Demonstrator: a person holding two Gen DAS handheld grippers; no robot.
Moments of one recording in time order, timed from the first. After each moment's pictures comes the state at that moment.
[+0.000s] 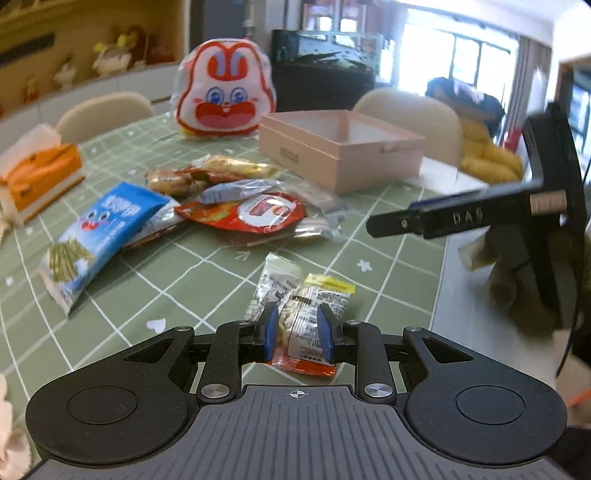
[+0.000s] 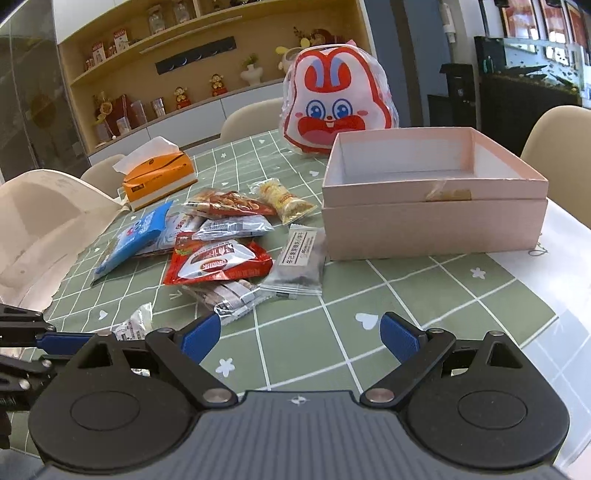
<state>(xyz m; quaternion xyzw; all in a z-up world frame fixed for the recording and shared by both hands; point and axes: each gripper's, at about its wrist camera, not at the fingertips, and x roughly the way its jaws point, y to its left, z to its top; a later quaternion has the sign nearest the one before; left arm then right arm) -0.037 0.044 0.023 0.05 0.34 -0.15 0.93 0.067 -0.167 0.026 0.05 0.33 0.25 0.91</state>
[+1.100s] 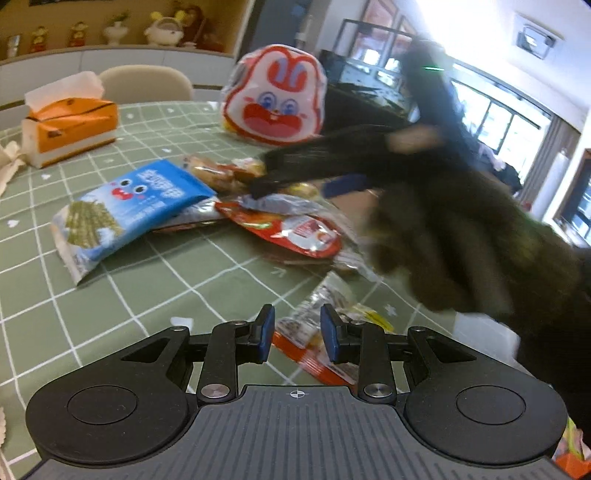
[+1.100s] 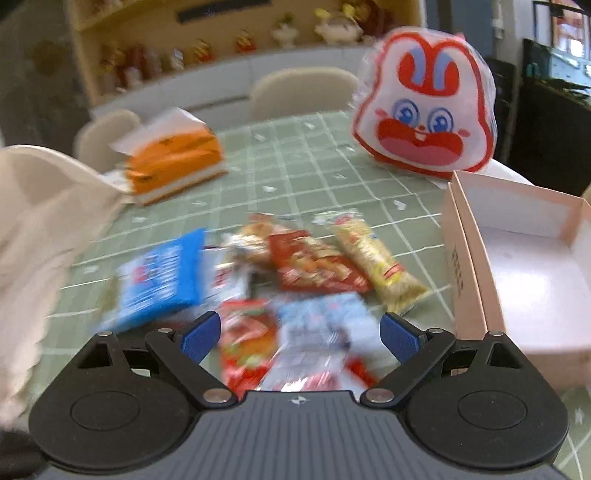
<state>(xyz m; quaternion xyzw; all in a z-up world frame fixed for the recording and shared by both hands) -0.021 0.093 0.021 -0.10 0.32 -0.13 0.93 0.171 -0.017 0.061 -0.03 0.39 0.25 0.89</state>
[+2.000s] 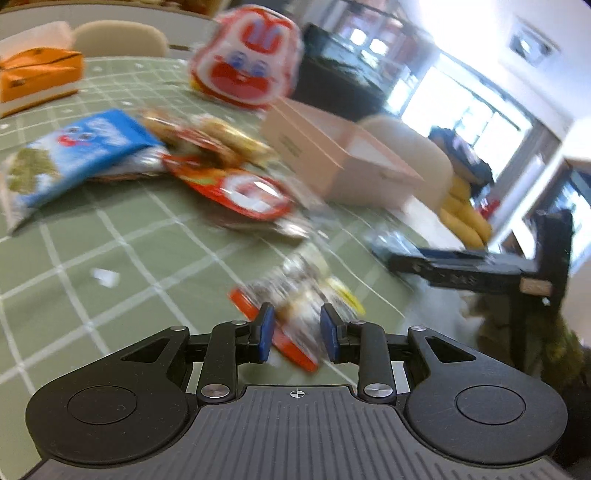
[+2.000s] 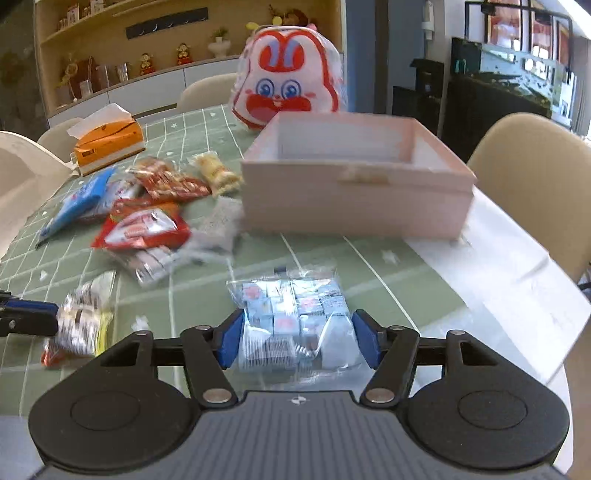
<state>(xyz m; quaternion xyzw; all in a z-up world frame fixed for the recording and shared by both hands) -0.019 0.061 0.009 -0.13 0.37 -0.19 0.90 0.065 -0.203 0.025 -0.02 0.36 0.18 0.91</state>
